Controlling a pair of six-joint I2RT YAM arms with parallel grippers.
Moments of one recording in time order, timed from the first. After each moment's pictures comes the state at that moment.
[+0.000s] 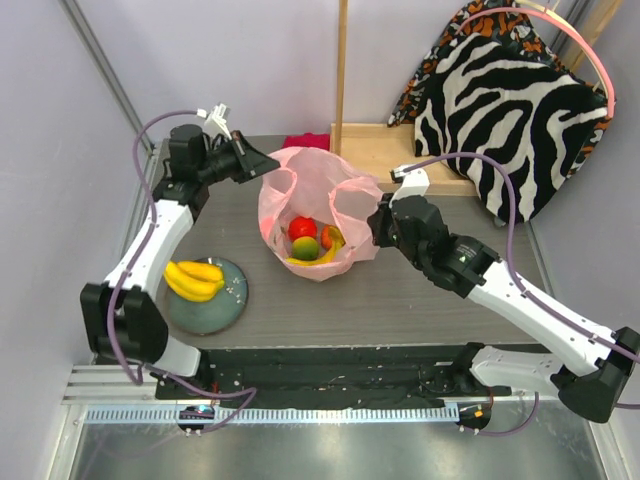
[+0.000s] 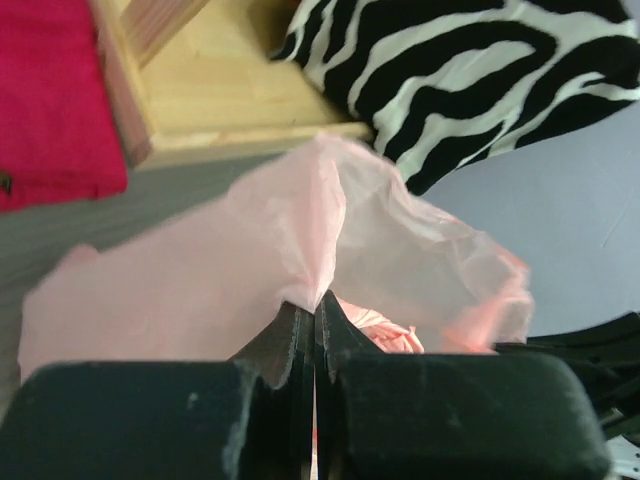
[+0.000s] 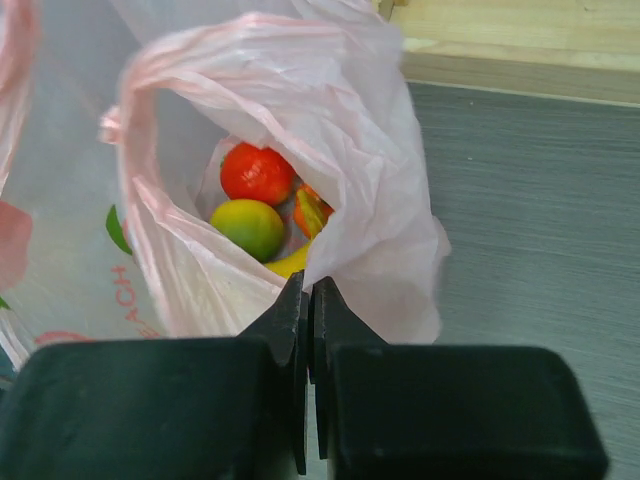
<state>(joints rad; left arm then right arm) -0.16 1.45 1.31 -0.10 0.66 -0.64 0.82 1.09 1.11 -0.45 0.43 0.47</state>
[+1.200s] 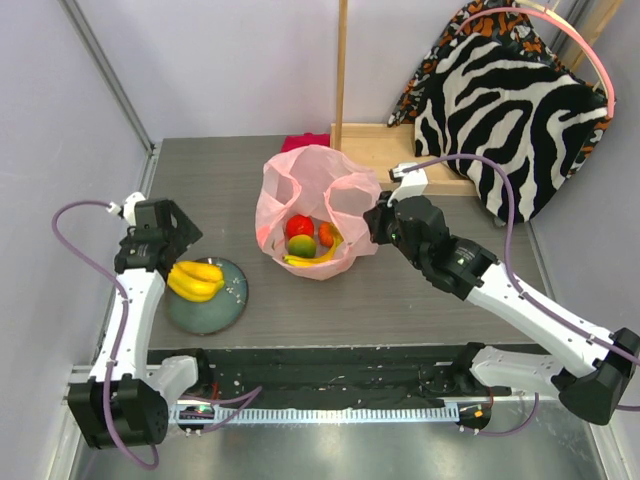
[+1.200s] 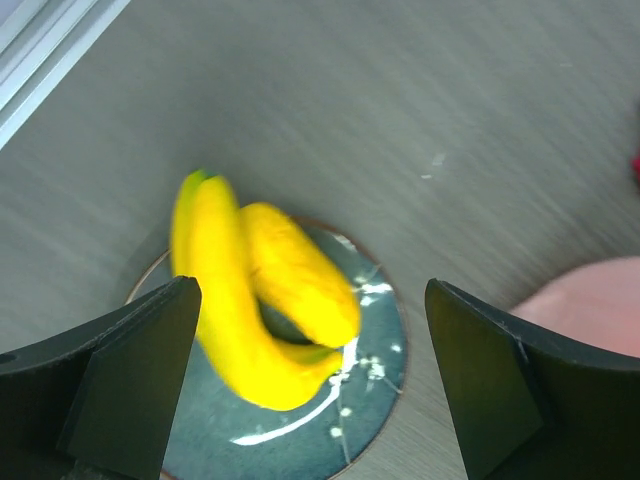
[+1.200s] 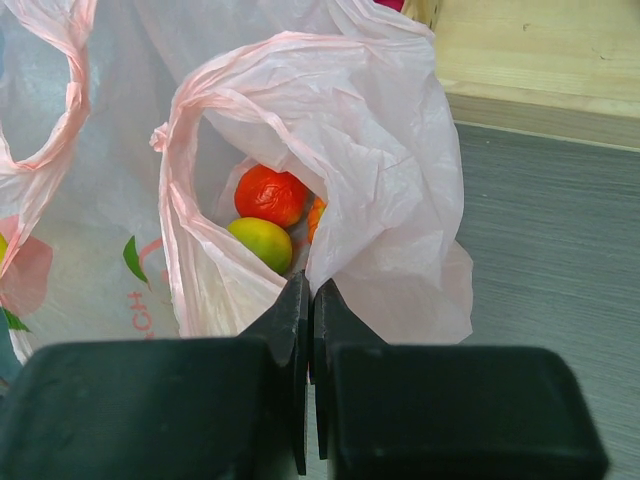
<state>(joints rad) 0.05 1.03 0.93 -0.65 -0.29 -0.56 0.80 1.09 1.06 -0.33 0.40 0.41</state>
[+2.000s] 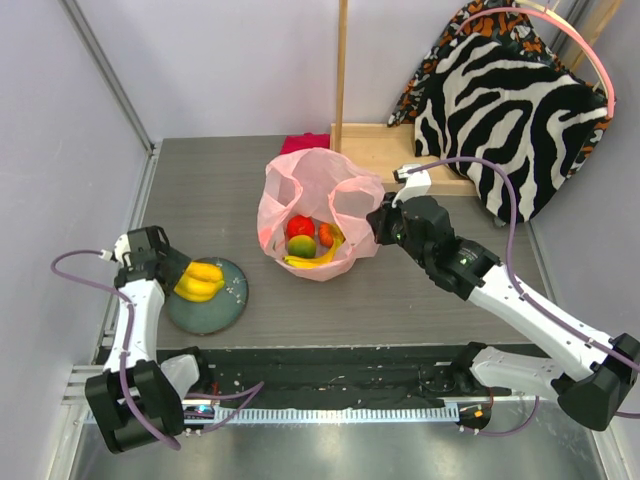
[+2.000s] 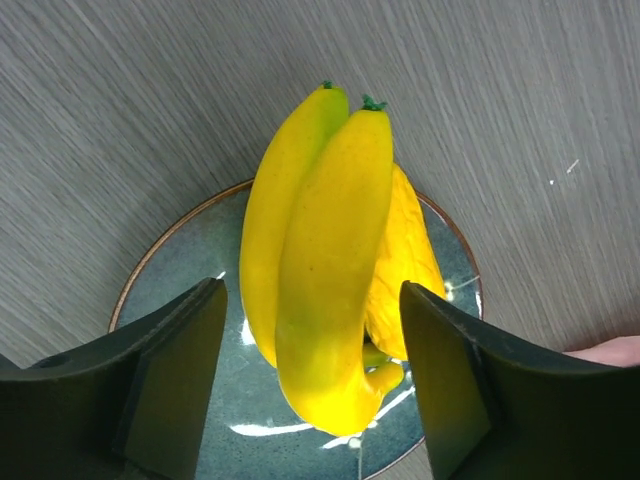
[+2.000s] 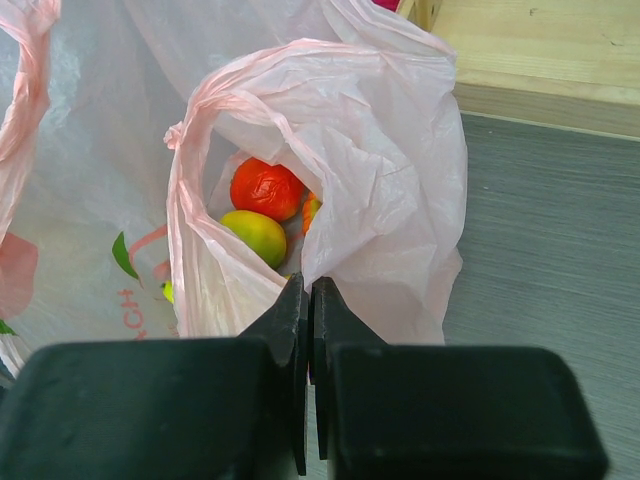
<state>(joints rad) 0.28 1.02 0.68 -0.63 -0.19 -0.77 0.74 1.06 1.01 -0.30 0.32 0.40</state>
